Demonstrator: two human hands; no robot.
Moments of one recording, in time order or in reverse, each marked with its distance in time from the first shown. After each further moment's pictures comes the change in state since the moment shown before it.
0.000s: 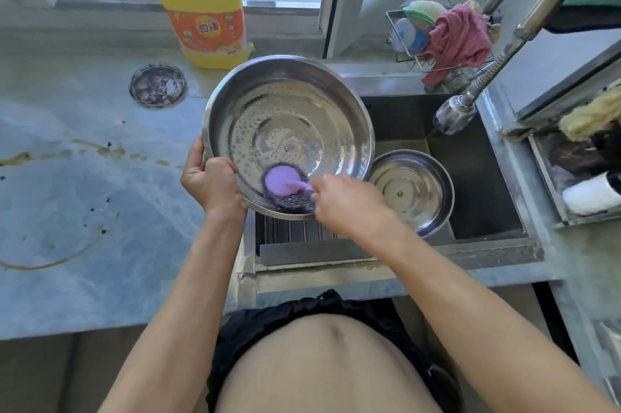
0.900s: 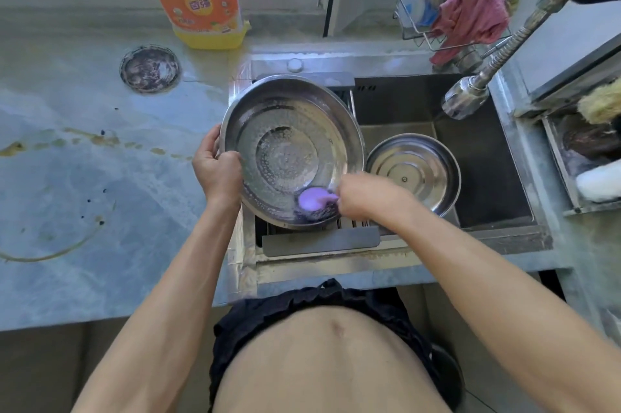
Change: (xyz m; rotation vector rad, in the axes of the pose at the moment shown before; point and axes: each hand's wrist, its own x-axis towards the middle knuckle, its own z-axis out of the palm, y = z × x) left_hand 0.034 -0.033 -0.010 0.399 -0.218 0.104; right_hand 0.024 0.035 0.016 -0.126 -0.301 0.062
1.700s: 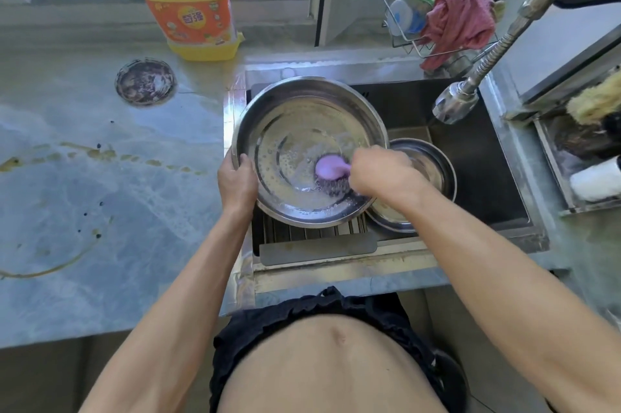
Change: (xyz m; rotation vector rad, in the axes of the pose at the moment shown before) left_hand -0.005 -0.021 0.021 0.250 -0.105 -0.051; right_hand 0.004 0.021 -0.034 -0.071 0.160 0.177
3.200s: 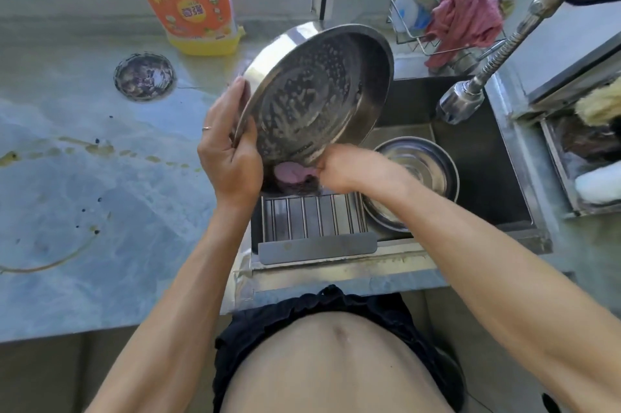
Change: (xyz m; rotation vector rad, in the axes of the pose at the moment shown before) left_hand -0.036 0.064 -0.007 -0.190 0.085 0.707; right_hand 0.013 -0.028 -0.007 0.169 -0.125 -0.220
